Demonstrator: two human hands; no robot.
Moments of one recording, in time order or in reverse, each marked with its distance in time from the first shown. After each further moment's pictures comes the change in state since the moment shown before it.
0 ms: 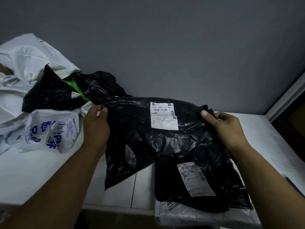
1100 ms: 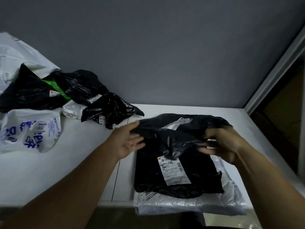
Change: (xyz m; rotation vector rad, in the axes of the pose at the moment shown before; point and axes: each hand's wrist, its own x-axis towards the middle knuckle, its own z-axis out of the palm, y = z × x) left_hand -0.071 -0.017 0.078 -0.240 -0.452 -0.848; right_hand -0.016 0.023 -0.070 0.096 -0.048 0.398
